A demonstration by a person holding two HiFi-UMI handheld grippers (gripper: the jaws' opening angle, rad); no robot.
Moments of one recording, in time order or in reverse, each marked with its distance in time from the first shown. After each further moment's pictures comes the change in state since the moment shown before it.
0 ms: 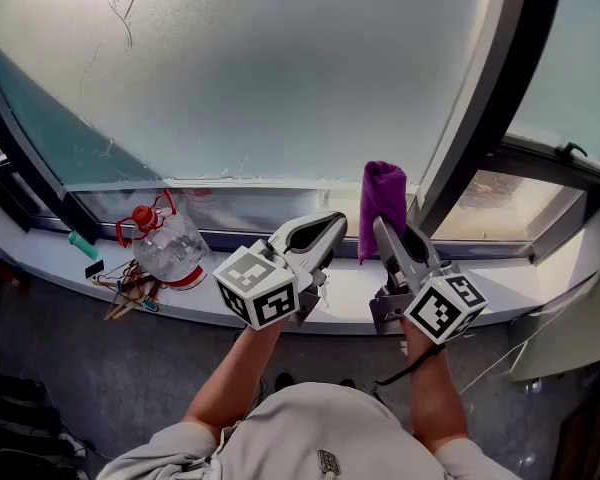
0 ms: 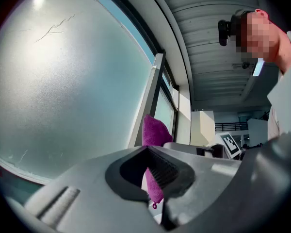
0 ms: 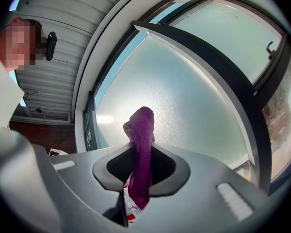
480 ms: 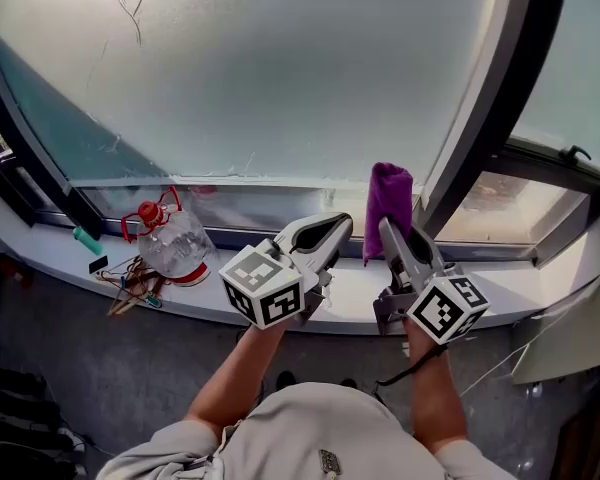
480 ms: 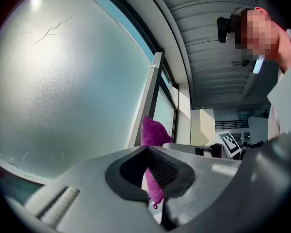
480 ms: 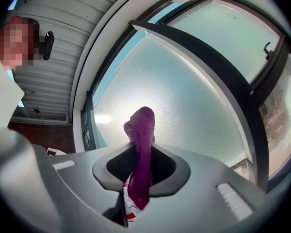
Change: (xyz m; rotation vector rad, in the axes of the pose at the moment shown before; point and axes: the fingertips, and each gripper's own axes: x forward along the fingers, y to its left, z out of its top) left arm 0.000 -0.004 0.001 0.011 0.014 0.005; right arm -0.003 -0.004 -0.001 0.040 -0.001 -0.037
